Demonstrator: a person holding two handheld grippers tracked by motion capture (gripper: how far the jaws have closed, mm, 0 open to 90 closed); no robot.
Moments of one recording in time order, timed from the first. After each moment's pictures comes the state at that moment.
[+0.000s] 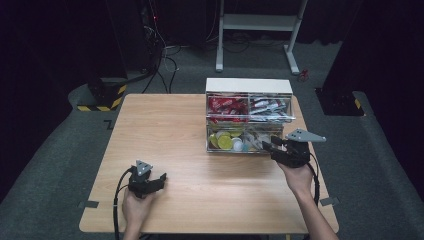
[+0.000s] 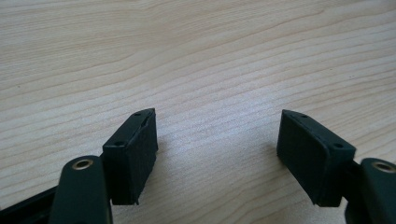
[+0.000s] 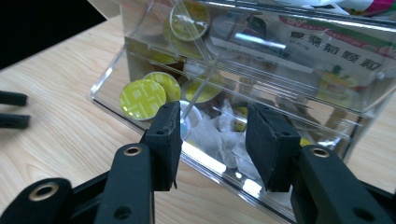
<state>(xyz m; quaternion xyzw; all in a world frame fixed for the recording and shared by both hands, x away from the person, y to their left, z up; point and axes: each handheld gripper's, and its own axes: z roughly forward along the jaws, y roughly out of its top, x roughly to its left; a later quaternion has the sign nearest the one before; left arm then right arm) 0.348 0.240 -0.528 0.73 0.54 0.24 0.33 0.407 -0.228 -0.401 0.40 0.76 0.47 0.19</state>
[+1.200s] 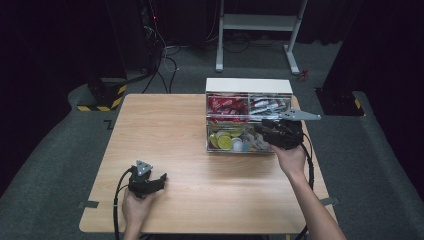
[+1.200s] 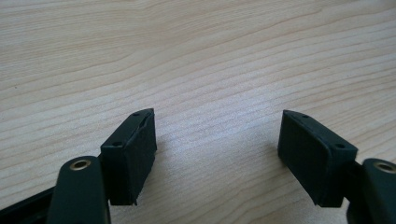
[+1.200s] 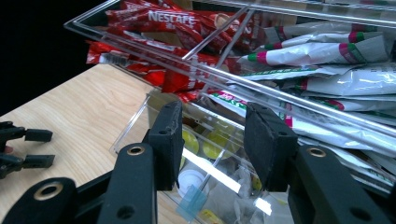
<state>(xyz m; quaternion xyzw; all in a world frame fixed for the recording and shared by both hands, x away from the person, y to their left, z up) 0.348 0.240 -0.528 0.74 0.54 0.24 0.33 0.433 -0.201 -0.355 0.38 0.76 0.49 0.19</state>
